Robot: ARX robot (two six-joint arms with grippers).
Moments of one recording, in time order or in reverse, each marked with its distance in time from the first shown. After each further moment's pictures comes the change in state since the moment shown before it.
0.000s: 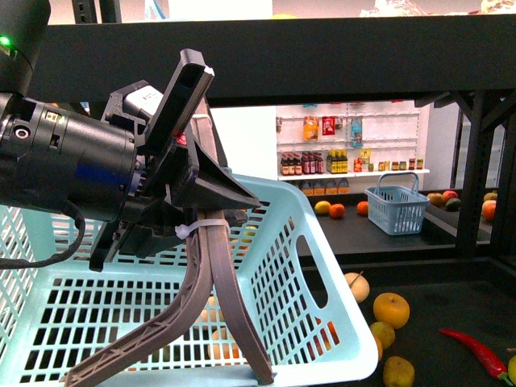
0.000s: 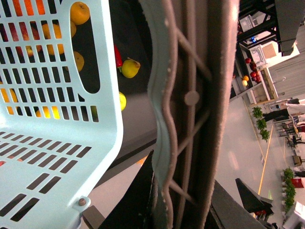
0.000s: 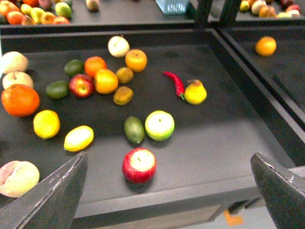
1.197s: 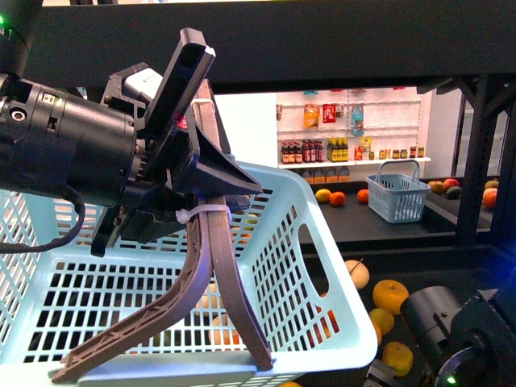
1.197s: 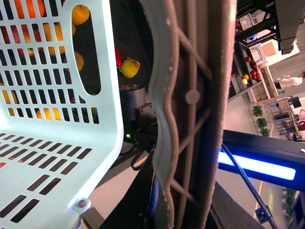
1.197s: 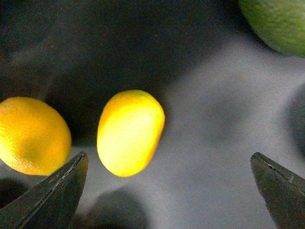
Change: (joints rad) left arm -0.002 0.002 0.000 0.000 0.003 0.006; right arm 0.188 2.152 1.344 0.077 -0.105 0.800
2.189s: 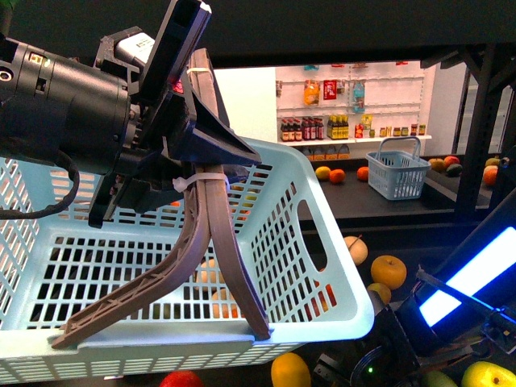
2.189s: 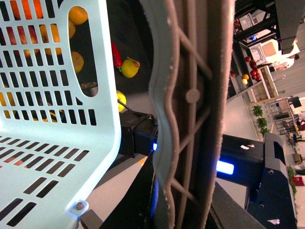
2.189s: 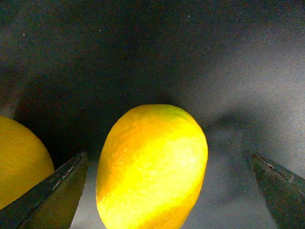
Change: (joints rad) left arm 0.000 0.000 0.000 0.000 0.000 0.000; right arm 0.065 0.264 0.294 -0.067 0.061 0.036
